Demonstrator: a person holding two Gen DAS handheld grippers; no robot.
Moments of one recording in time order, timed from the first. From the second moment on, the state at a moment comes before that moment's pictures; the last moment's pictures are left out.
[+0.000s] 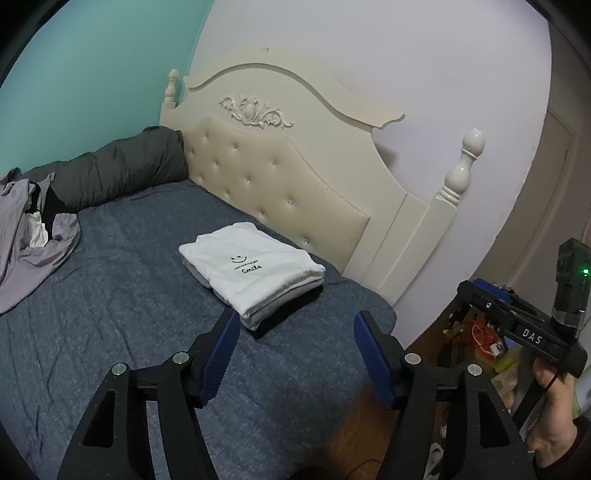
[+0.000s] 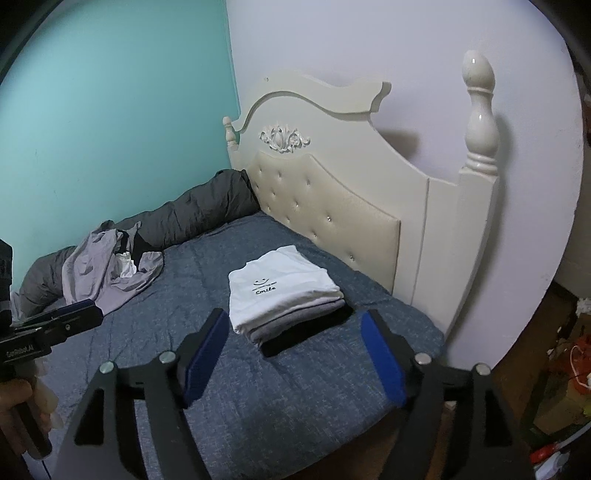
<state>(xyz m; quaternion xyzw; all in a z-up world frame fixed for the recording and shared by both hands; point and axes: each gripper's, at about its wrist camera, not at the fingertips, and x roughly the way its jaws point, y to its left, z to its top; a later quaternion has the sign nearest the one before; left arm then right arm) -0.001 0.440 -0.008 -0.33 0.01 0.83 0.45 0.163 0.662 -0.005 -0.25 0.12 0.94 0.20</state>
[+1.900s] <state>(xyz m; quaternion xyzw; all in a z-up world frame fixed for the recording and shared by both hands) 0.057 0.400 -0.010 -0.28 0.05 0.85 0.43 0.225 0.613 -0.022 -0.22 0.13 0.94 0.23</state>
